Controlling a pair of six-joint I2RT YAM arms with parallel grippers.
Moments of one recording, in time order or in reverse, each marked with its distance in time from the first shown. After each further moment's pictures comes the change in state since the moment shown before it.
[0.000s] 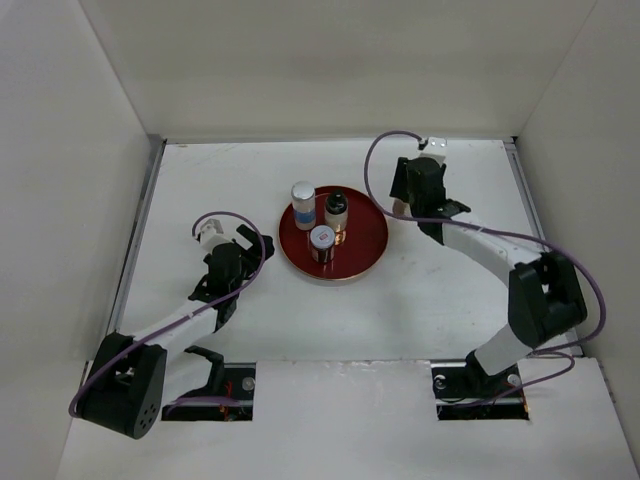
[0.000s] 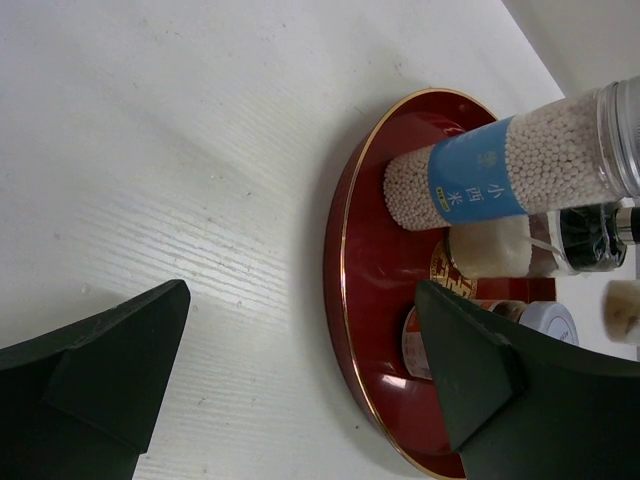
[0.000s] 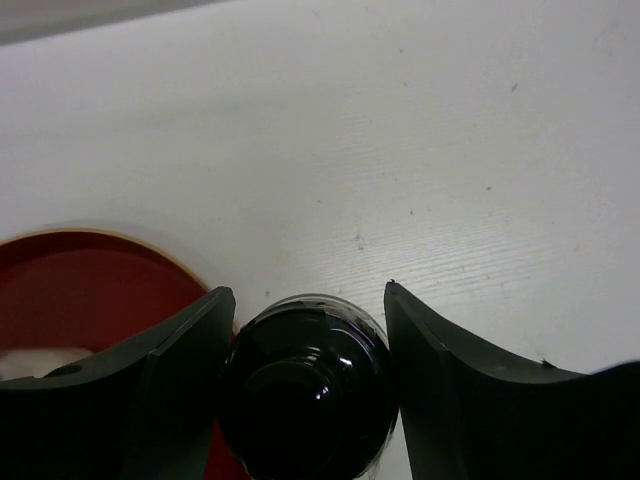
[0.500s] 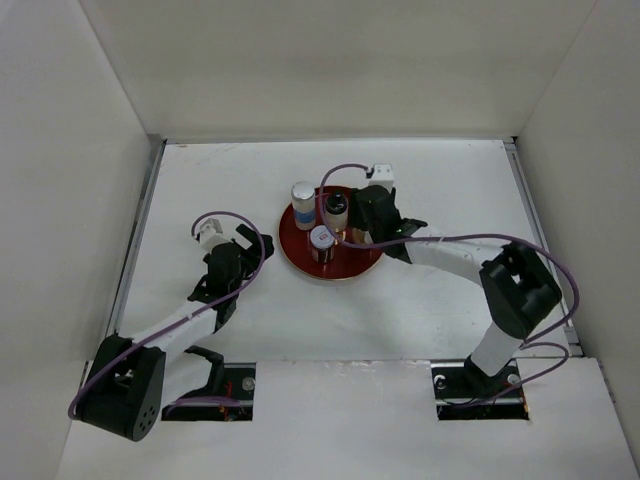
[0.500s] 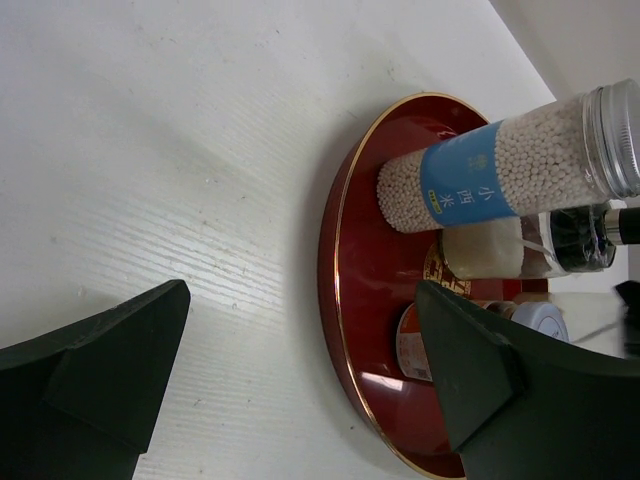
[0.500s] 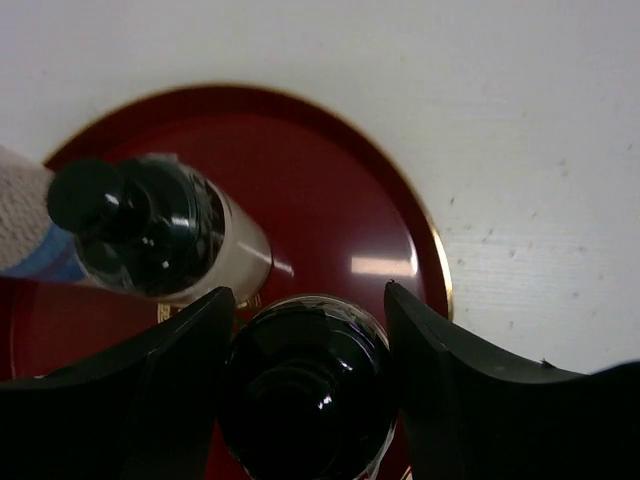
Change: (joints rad) left arm 0.000 -0.014 0.000 0.000 0.000 0.000; right arm 0.267 0.040 -0.008 0.010 0.027 0.054
